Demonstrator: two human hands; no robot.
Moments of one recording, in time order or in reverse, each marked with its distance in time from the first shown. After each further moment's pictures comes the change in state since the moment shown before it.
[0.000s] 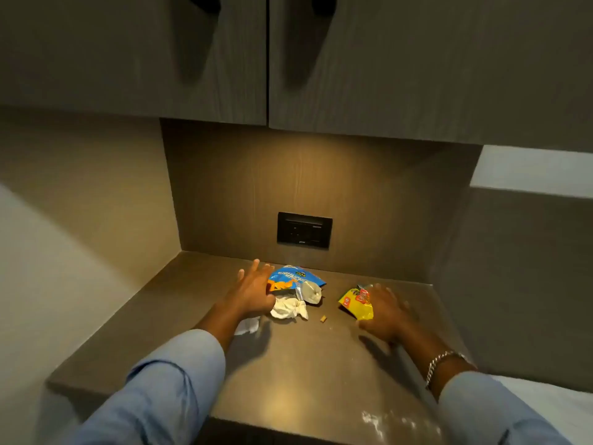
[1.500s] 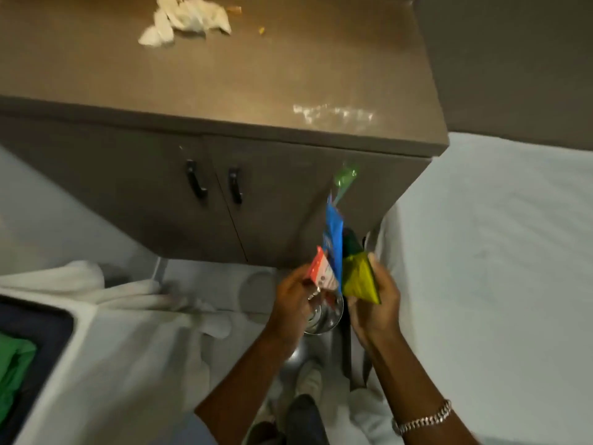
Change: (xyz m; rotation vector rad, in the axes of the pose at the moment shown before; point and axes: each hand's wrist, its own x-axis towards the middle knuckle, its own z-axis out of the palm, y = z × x) left_hand -0.404 0.164 0.285 -1.678 -0.288 -0.654; right_hand -0.366 0.080 0.241 1.956 0.136 0.368
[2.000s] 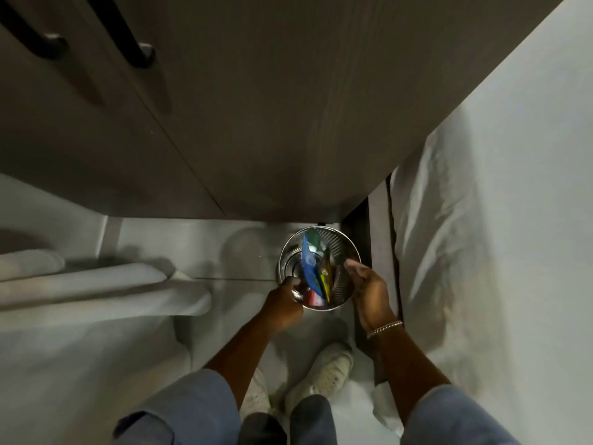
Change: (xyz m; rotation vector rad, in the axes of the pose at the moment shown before) left_hand 0.186 -0.224 -0.157 1.111 -0.041 -0.341; right_hand 0.130 0.243 -0.194 -0.226 0.315 0.355
